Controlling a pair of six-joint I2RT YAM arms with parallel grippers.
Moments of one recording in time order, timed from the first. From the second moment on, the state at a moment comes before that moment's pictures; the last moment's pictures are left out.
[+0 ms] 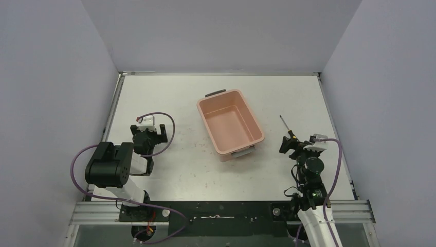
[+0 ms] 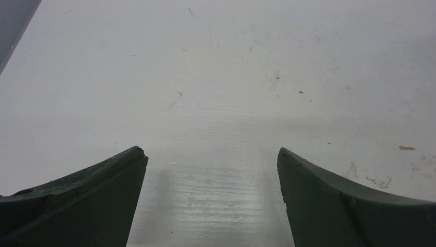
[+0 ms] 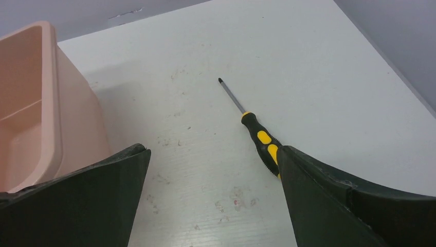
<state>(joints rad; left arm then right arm) -0.04 1.62 0.23 1.16 -0.10 -0.02 0.10 0.20 0.13 -0.03 0.17 0.23</state>
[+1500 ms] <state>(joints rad) -0.04 1.62 0.23 1.16 -0.10 -0.02 -0.06 1.75 1.10 -0.58 0.09 -0.01</state>
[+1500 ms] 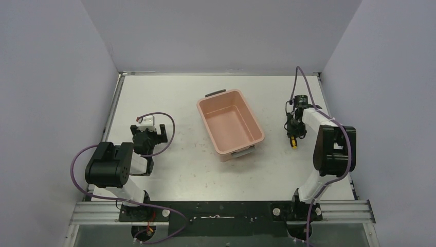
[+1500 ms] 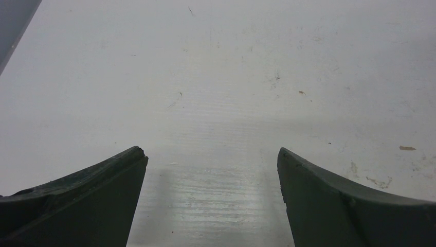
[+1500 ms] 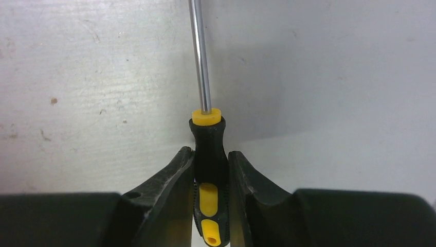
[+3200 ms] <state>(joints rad) -0.04 1.62 0.23 1.16 -0.10 -0.02 0.71 1.91 1.32 -0.64 0.17 0.30</state>
